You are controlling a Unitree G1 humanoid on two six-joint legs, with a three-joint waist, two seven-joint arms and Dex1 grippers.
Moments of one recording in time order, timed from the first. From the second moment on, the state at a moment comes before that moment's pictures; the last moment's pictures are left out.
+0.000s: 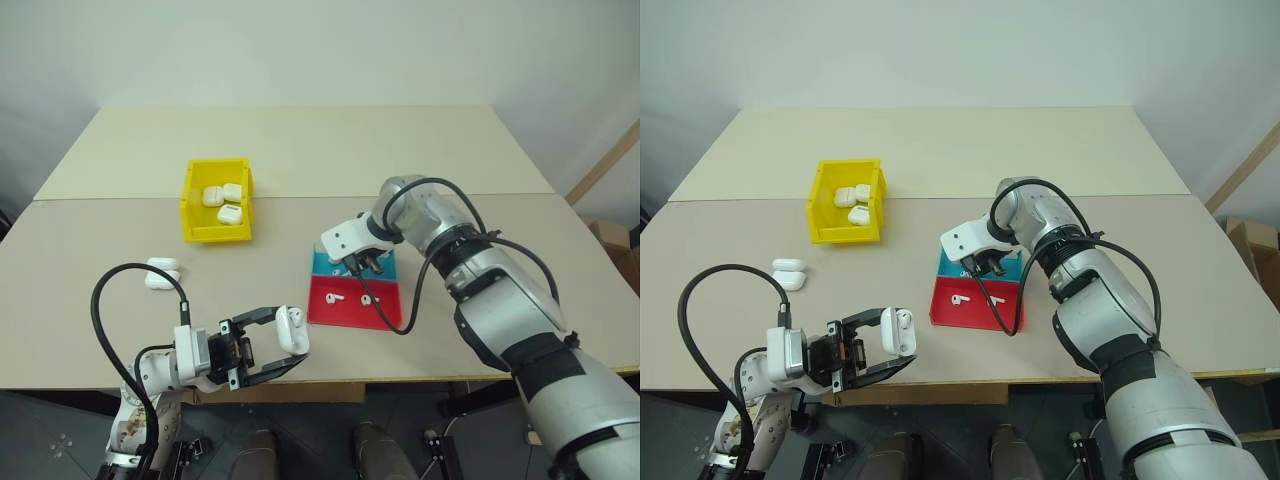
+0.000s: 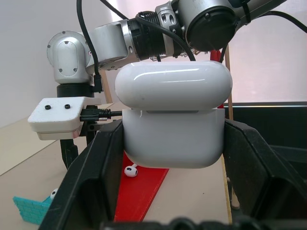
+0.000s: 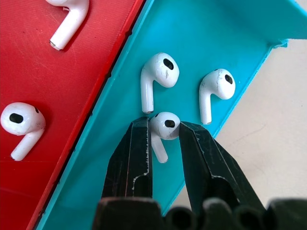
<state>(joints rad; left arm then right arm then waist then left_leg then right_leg) 0.05 0.42 0.00 -0.22 -0.55 -0.30 -1.23 -1.32 -0.31 0.60 1.01 -0.51 -0.17 1.35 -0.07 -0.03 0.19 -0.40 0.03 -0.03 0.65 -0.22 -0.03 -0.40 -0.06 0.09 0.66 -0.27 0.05</state>
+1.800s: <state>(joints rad) -0.27 0.34 -0.06 -0.37 -0.69 0.03 -1.02 -0.70 -0.36 -0.51 -0.76 0.96 1.23 0.77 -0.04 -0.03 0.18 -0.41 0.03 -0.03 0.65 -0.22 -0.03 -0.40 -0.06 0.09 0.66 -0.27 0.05</state>
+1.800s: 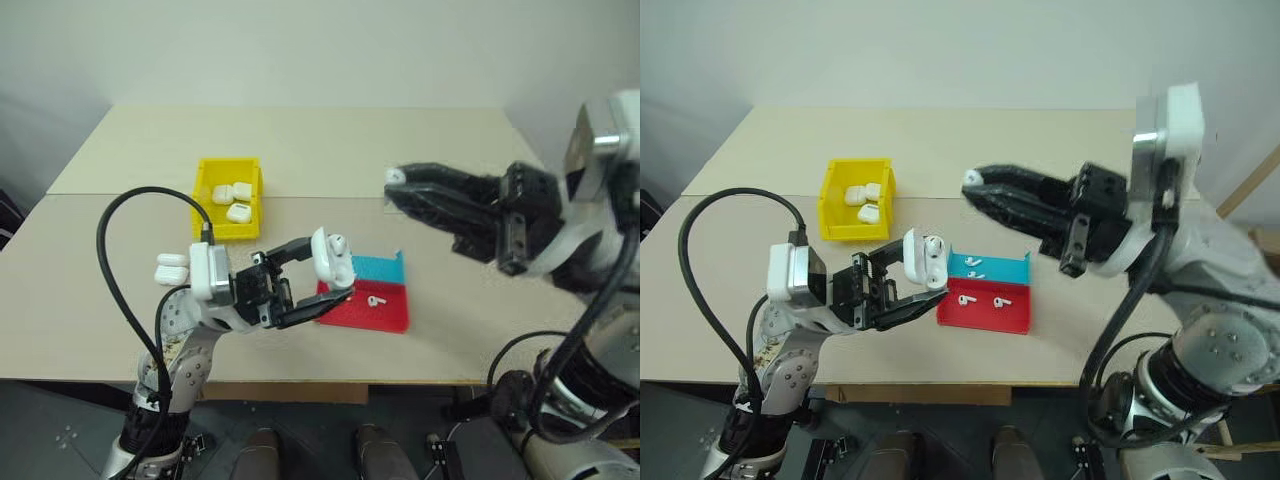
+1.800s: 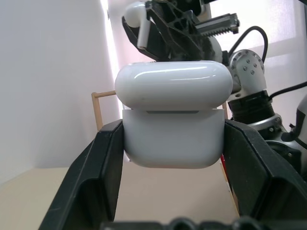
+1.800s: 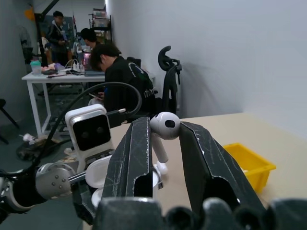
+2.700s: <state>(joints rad) -0.40 0.31 -0.04 -0.29 -0.71 0.07 -1.05 -0.55 -0.59 -0.25 -0.72 1.28 0.98 0.56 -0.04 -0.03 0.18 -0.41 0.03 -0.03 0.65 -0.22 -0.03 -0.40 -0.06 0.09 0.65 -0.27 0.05</state>
